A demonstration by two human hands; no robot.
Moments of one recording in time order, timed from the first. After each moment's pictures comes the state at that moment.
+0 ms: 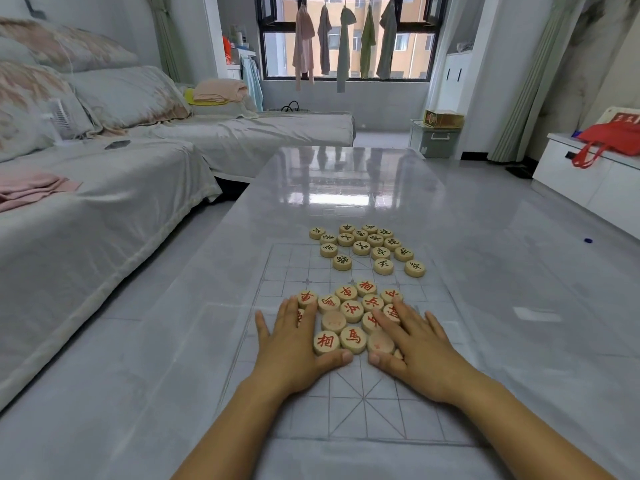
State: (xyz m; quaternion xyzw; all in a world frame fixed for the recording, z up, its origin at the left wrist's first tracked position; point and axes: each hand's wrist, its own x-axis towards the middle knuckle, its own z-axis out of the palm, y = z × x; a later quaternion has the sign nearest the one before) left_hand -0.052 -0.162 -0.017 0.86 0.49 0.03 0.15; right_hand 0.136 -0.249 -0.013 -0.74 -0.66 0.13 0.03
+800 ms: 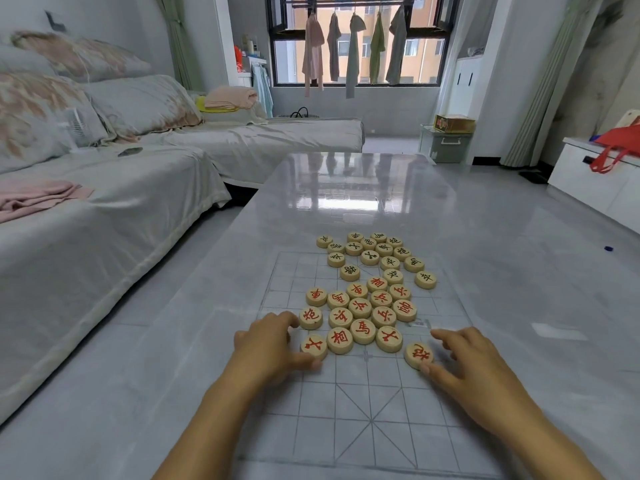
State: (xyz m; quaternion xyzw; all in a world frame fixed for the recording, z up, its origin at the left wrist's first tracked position) left_hand -0.072 -0.142 0.015 0.80 0.56 0.05 0.21; right_hand 0.152 -0.275 0.005 -0.81 -0.55 0.12 0.18
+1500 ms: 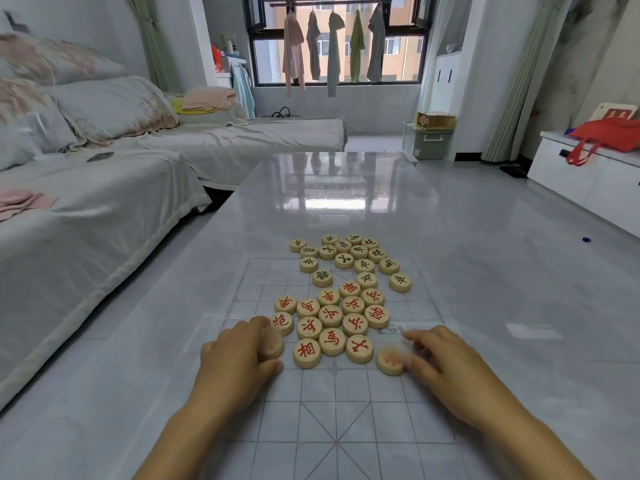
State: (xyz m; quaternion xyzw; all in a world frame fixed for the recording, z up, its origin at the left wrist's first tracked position) left_hand -0.058 -0.141 0.003 0.82 0.54 0.12 0.13; right_hand 0.177 -0.265 0.005 -0.79 -0.57 0.13 0.20
